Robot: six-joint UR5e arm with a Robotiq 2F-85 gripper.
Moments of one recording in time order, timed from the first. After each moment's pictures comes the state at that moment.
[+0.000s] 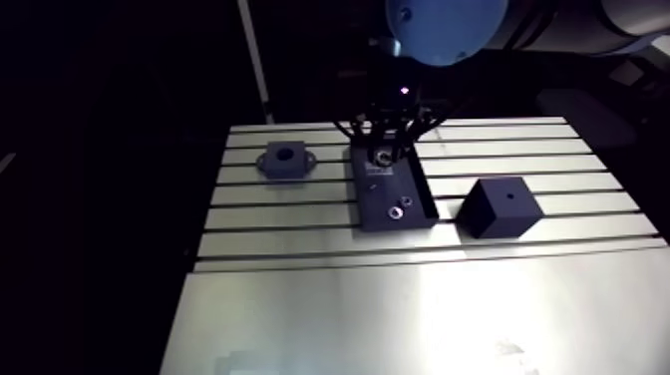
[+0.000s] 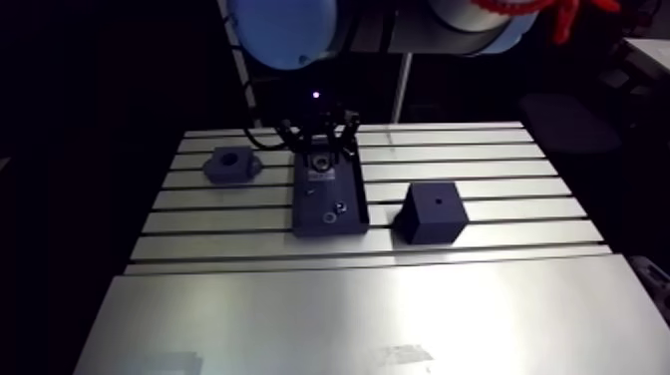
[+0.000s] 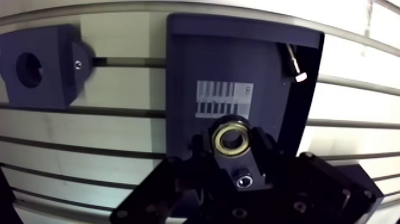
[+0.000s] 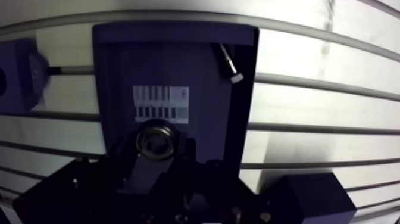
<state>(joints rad) -0.08 -1.13 1.78 -2.15 -1.60 -1.72</state>
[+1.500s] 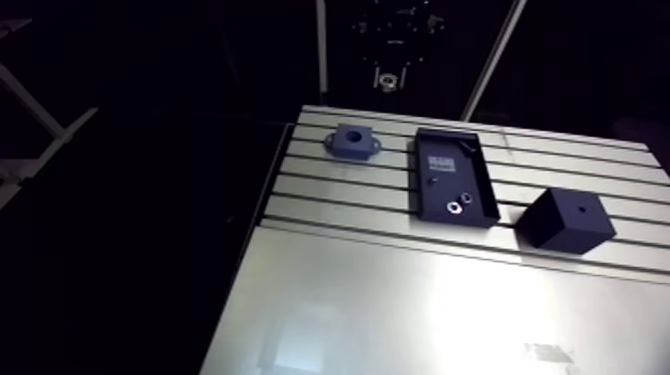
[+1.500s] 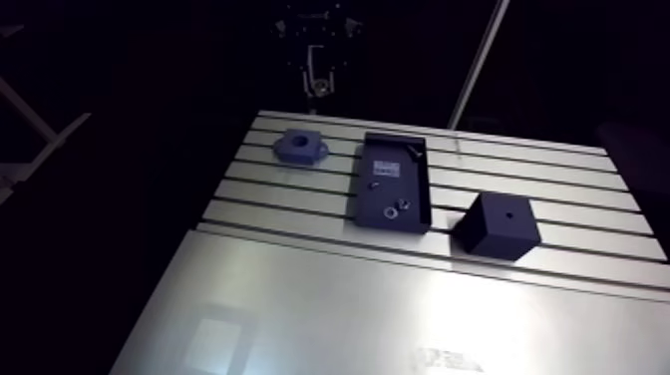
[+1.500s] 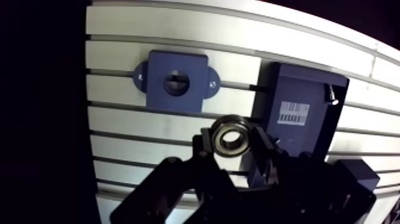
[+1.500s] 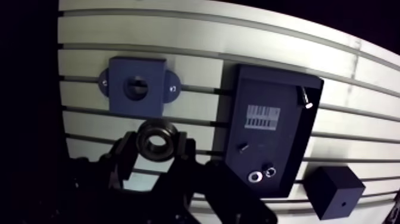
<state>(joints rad) 0.14 -1.12 1.48 -1.91 -1.58 -1.56</state>
